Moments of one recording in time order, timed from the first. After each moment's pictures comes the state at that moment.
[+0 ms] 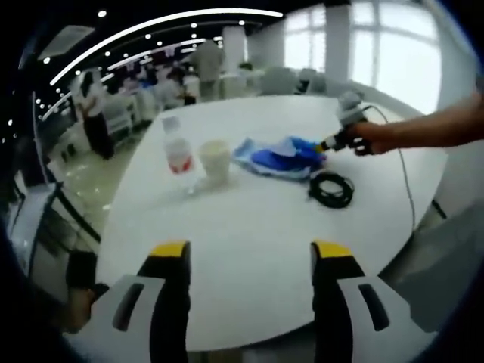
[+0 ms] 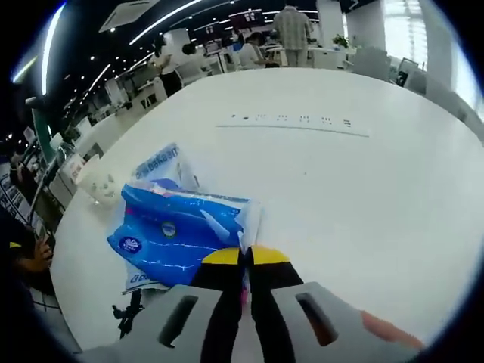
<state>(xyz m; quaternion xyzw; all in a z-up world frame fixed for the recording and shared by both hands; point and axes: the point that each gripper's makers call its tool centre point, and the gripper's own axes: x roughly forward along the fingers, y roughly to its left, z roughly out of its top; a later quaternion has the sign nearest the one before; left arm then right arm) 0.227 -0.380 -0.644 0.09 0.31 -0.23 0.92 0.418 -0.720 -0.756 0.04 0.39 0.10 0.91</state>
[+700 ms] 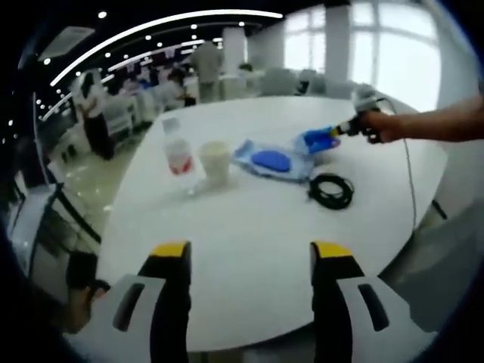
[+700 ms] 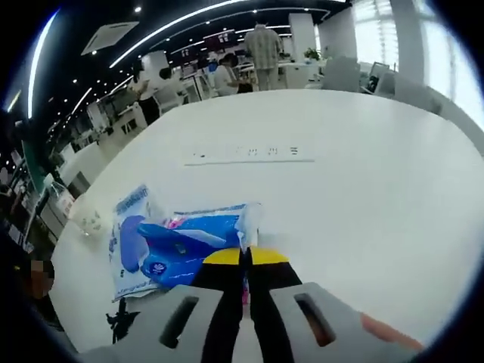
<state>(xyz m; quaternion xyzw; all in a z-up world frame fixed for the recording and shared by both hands) 0.224 -0.377 -0.642 0.09 0.31 -0.23 0.92 0.414 -0.803 -0.706 0.07 0.34 0.02 0.94</state>
